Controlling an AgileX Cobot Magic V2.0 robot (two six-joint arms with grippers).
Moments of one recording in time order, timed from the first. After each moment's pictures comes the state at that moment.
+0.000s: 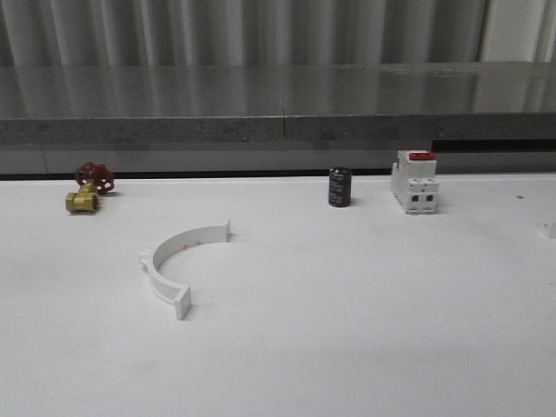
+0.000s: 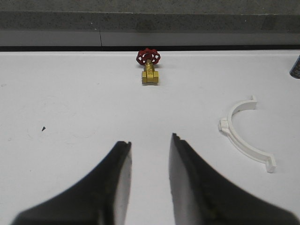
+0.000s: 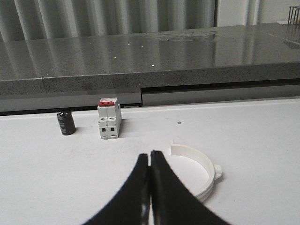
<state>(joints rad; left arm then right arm) -0.09 0.41 -0.41 -0.07 0.49 -0.01 0.01 -0.01 0.03 -0.07 0.07 0.15</state>
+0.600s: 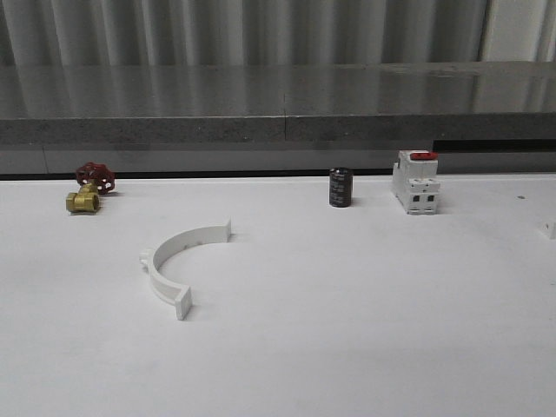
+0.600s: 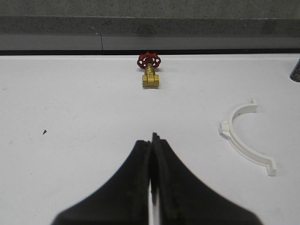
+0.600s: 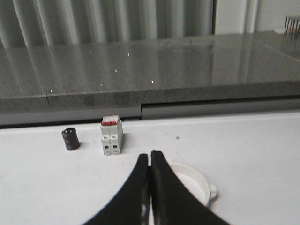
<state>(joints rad) -0.09 0.41 -0.41 -0.07 0.48 -0.01 0.01 0.16 -0.28 -0.07 0.30 0.15</state>
